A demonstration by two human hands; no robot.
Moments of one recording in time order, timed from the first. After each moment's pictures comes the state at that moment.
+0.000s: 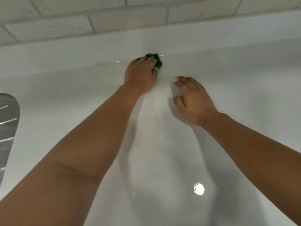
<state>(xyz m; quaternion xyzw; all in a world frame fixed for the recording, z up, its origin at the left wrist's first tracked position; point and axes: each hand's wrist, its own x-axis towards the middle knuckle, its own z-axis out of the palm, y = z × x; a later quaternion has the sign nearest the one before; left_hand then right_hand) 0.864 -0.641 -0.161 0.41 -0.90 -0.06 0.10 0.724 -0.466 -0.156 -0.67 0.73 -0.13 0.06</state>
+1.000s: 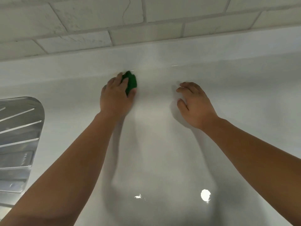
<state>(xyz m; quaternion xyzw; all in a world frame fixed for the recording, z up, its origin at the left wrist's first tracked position) 0.986 -0.629 -0.164 0.56 -0.82 -0.04 0.11 0.742 -0.495 -0.147 -0.66 0.71 -0.22 0.11</state>
